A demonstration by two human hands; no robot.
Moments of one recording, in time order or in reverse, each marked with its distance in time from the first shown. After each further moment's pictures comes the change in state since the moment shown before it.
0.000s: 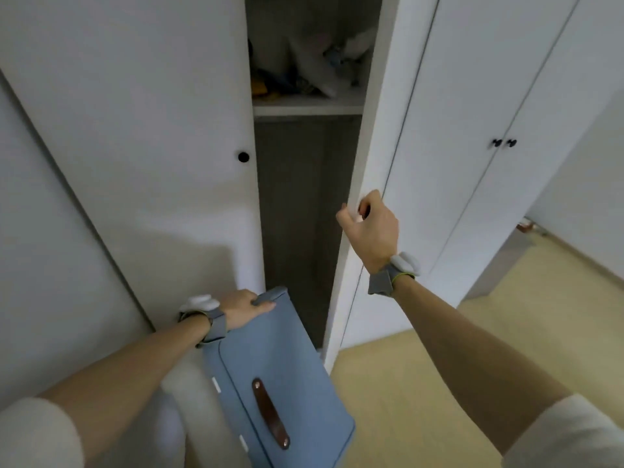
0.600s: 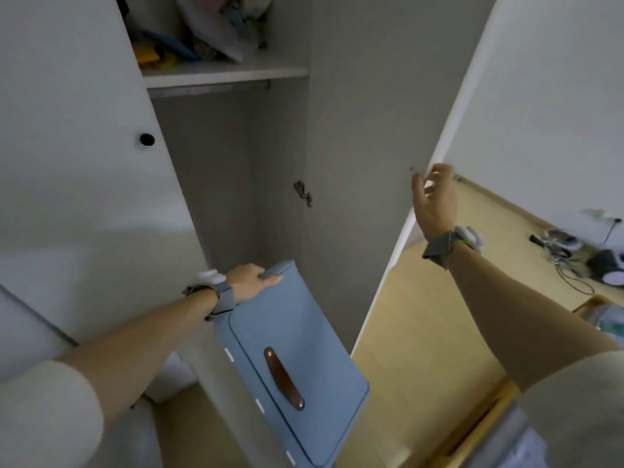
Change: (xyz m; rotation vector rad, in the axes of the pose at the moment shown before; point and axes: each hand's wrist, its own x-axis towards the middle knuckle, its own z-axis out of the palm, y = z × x) left_hand 0.052 0.096 0.041 0.055 -0.180 0.207; right_hand -0.008 0.137 -0.160 -0.085 0.288 0.343
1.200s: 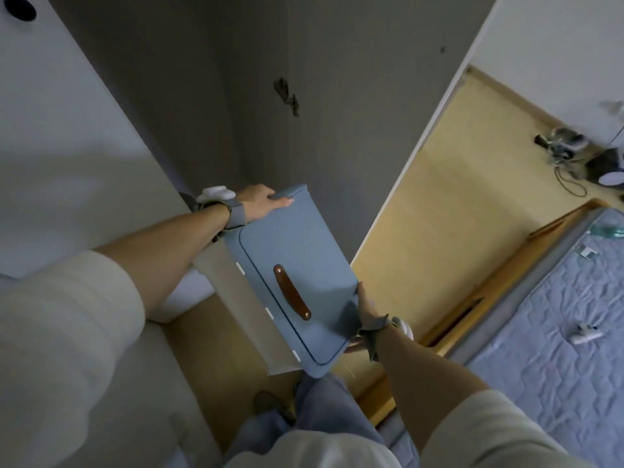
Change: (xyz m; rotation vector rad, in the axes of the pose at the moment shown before) left_hand 0.111 0.009 0.033 -0.001 -0.120 0.014; right_hand -0.296 0.128 0.077 0.239 -0.569 1.579
